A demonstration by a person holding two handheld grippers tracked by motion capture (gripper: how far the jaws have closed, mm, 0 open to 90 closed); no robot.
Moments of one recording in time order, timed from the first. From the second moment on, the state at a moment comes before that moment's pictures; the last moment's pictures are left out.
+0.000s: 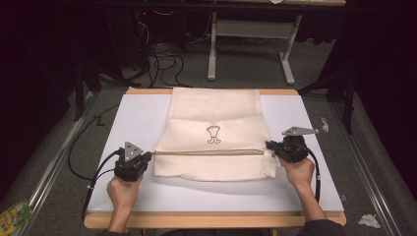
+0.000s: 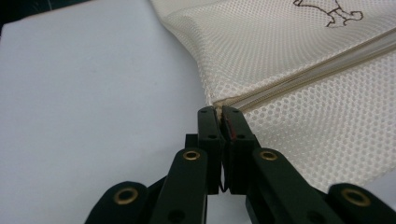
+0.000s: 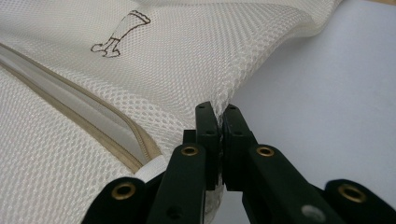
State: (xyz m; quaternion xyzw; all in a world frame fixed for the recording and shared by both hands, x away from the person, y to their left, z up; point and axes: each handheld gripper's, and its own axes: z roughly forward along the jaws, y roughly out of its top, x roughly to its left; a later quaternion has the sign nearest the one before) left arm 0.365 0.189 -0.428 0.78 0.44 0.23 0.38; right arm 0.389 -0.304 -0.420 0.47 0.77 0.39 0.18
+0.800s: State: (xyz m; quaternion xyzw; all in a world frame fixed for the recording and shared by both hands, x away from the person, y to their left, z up) left arm 0.360 0.195 -0.428 0.76 0.44 0.14 0.46; right arm 0.384 -0.315 -0.436 0.49 0.76 0.39 0.16
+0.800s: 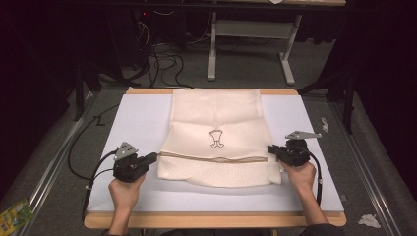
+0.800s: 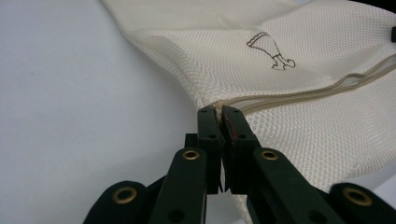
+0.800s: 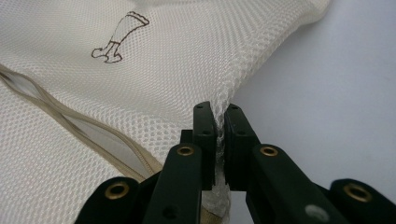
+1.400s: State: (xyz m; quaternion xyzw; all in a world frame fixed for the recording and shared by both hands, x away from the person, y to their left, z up) left arm 0.365 0.190 -0.435 0.76 0.45 0.14 0.44; right arm 0.383 -0.313 -0.462 0.51 0.77 0.36 0.15
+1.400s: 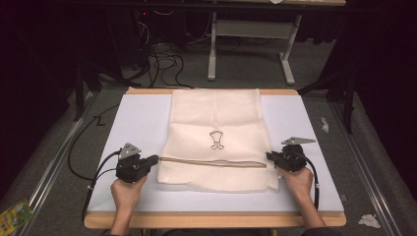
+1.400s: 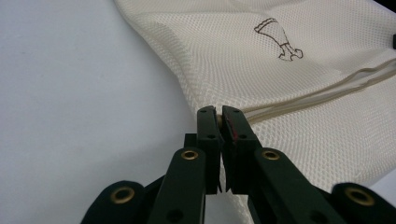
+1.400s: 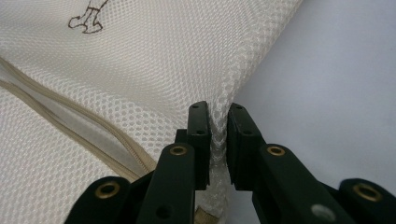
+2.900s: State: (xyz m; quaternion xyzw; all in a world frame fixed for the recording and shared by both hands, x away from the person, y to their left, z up) left arm 0.361 0.197 -0.420 0.74 0.44 0.18 0.47; right arm 0.359 -0.334 -0.432 0.51 0.72 0.43 0.20
